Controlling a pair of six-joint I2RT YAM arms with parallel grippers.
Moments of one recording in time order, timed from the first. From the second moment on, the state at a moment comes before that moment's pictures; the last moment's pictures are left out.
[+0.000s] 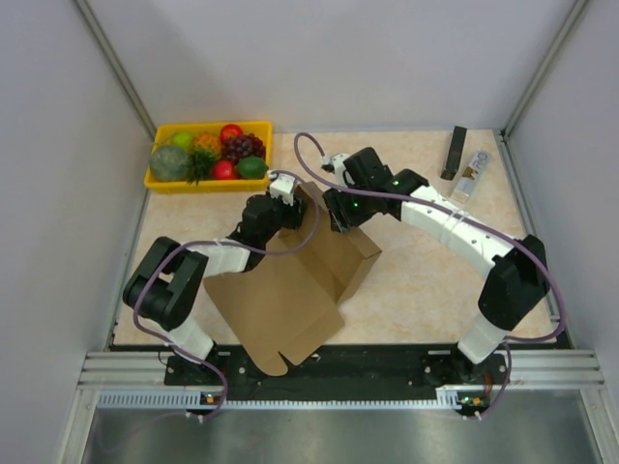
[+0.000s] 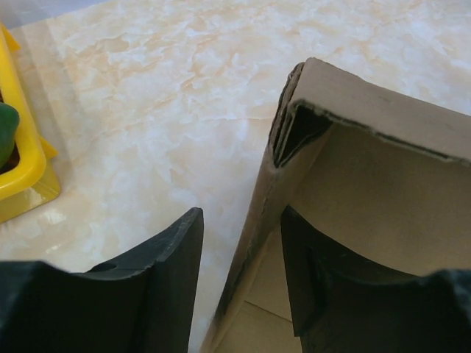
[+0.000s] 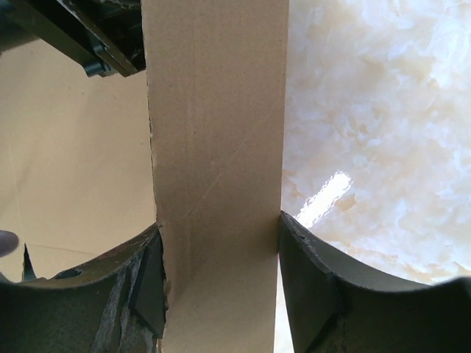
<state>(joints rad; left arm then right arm) -0.48 1.66 0.72 0.72 0.03 -0.03 0.70 1.66 1.51 -0.74 -0.11 0.08</state>
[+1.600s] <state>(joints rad) -0.60 1.65 0.54 1.03 0.01 -0.06 0.61 1.54 1.32 -0.64 -0.35 0.03</state>
